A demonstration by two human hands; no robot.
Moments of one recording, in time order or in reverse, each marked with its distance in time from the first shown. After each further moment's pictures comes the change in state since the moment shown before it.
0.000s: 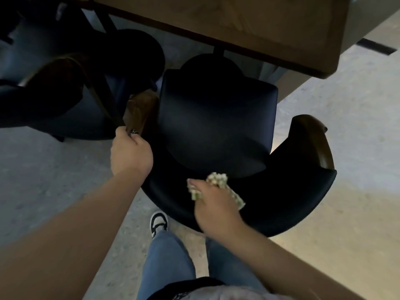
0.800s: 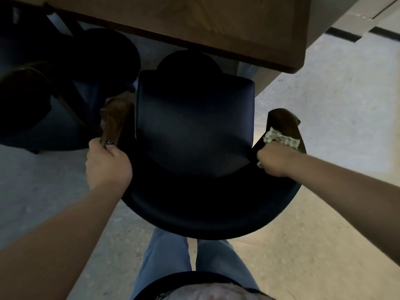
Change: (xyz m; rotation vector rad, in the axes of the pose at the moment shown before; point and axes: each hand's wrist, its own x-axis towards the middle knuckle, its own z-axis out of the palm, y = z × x) left_hand 0.001 0.001 0.001 0.037 0.009 0.002; right_hand 0.073 0.130 -0.147 -1.089 -0.369 0.054
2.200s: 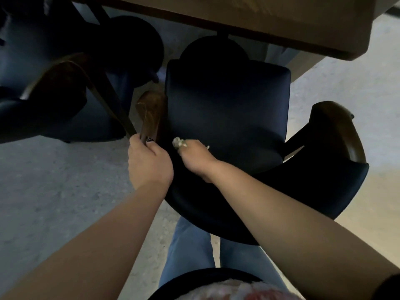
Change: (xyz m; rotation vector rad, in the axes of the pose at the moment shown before) left_hand -0.004 0.003 -0.002 -0.069 0.000 -0.043; right_hand 0.072 -0.221 -0.097 1.447 0.092 -0.026
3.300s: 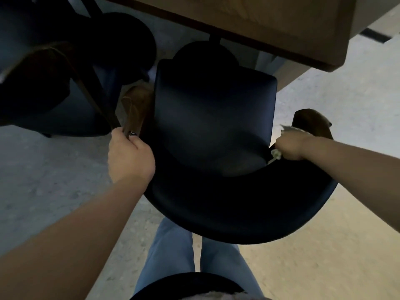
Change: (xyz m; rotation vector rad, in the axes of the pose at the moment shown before) left_hand 0.001 -0.002 0.002 0.030 -0.007 0.022; right_hand -0.008 0.130 -0.229 -1.431 -0.115 0.090
